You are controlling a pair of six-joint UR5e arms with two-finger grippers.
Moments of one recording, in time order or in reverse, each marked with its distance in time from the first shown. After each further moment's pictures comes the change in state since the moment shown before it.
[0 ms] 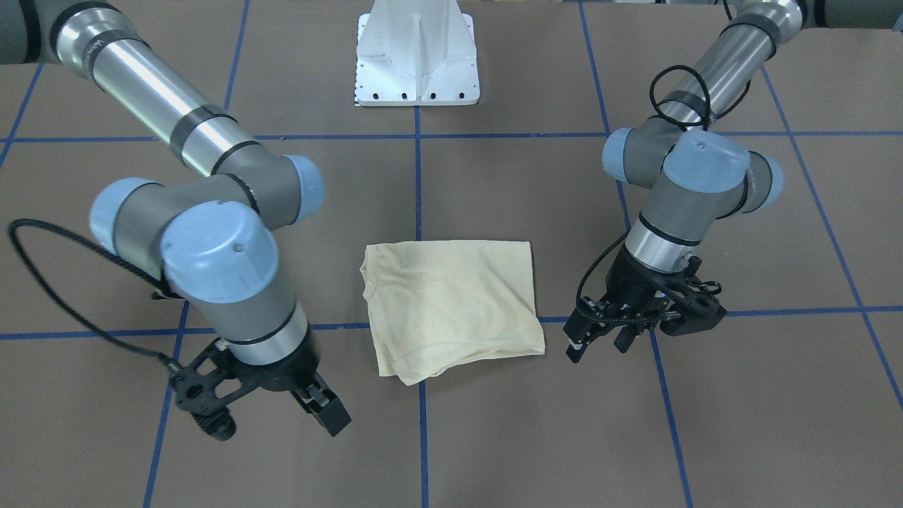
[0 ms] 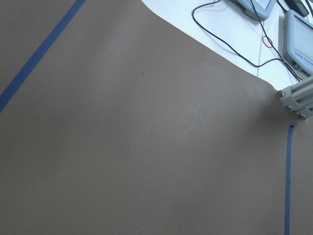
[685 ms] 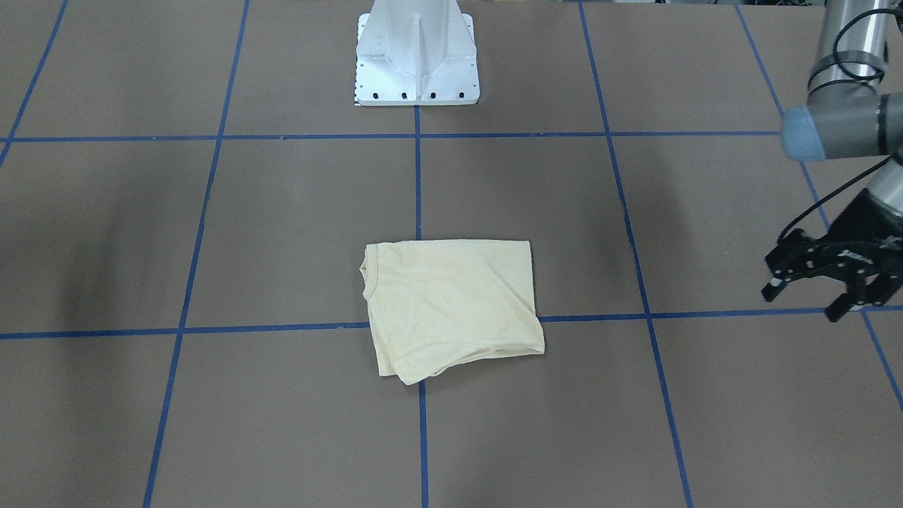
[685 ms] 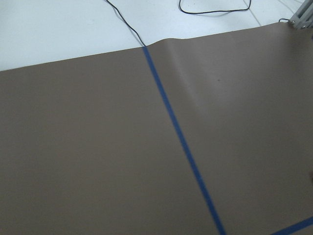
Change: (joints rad) left arm -0.387 0.329 -0.136 0.041 -0.372 0.880; right arm 0.449 -0.406 0.179 -0.247 0.285 -1.254
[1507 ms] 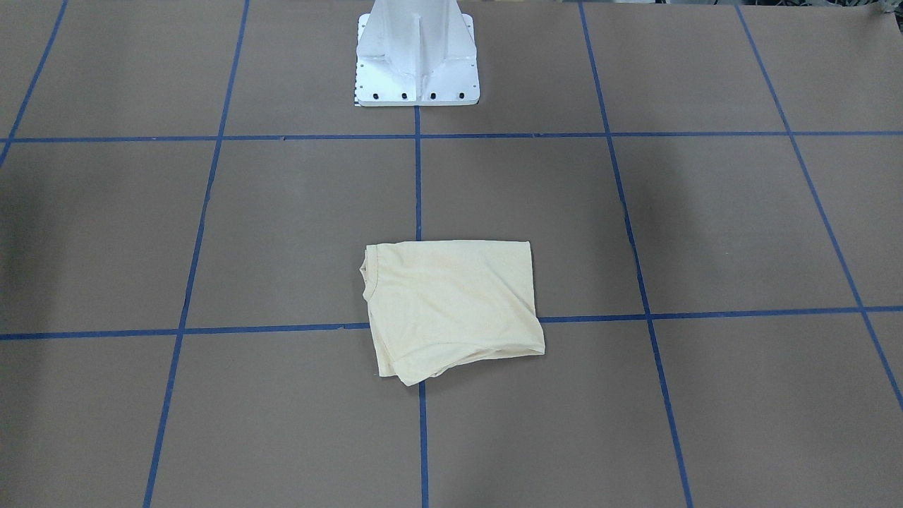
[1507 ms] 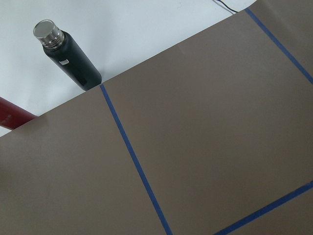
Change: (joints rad) left arm -0.307 0.048 -0.004 0.342 -0.061 0.571; right arm 0.165 -0.090 0.048 -0.190 -0.005 -0.356
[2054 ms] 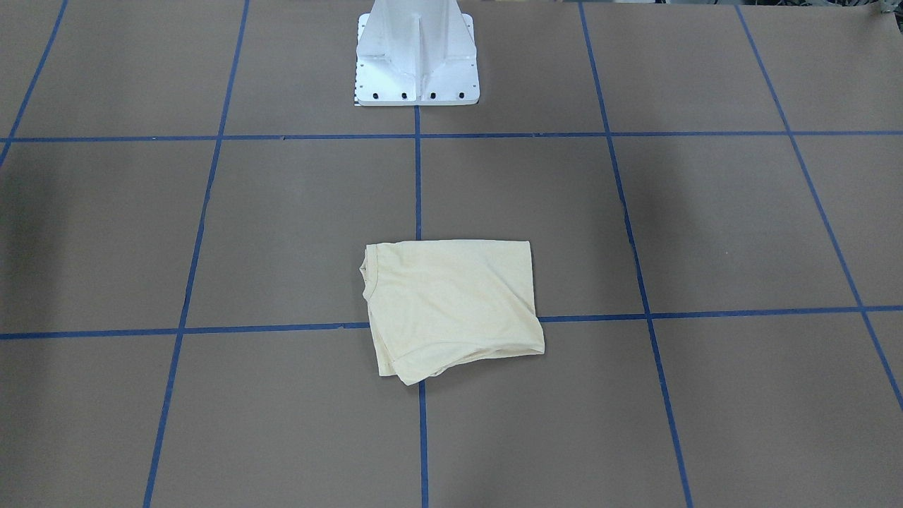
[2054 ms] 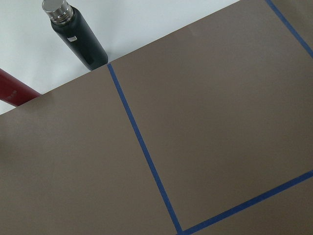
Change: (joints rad) left arm -0.001 0.004 -0.003 0.028 -0.003 -0.007; right arm -0.016 -0.071 0.105 0.002 0.004 0.002
